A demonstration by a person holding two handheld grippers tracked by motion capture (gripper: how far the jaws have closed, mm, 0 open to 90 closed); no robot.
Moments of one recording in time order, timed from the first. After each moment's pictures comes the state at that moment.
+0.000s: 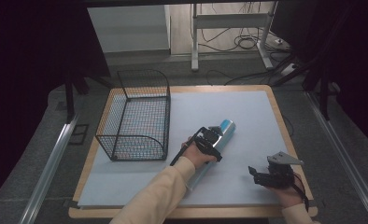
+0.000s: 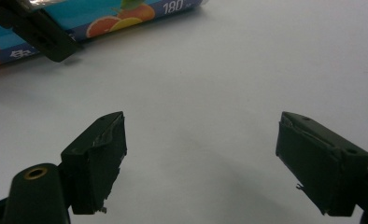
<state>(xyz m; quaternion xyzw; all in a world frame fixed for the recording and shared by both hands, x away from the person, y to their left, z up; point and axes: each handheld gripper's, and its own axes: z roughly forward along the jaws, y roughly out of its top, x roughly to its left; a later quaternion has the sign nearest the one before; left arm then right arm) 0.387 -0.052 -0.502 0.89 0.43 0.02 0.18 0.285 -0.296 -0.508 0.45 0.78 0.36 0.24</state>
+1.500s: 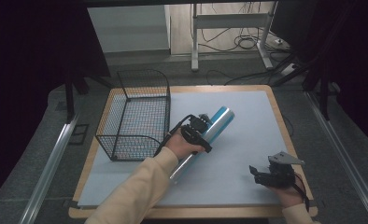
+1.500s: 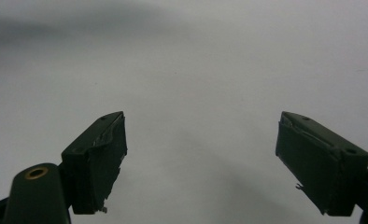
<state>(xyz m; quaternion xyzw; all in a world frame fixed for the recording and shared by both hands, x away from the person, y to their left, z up) 0.380 -0.004 -0.439 0.89 0.39 0.03 0.23 0.285 -0.298 -0.508 0.45 0.78 0.36 0.24</state>
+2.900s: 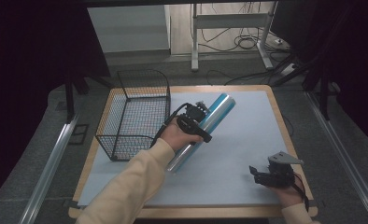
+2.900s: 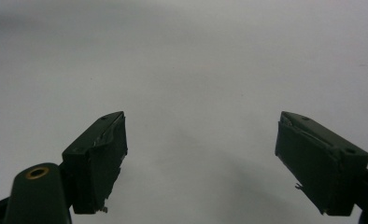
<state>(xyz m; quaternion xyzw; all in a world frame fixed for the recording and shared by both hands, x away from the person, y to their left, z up) 0.382 0.006 -0.395 0.88 0.38 0.04 0.26 0.287 -0.298 -0.511 0.46 0.78 0.35 0.24</state>
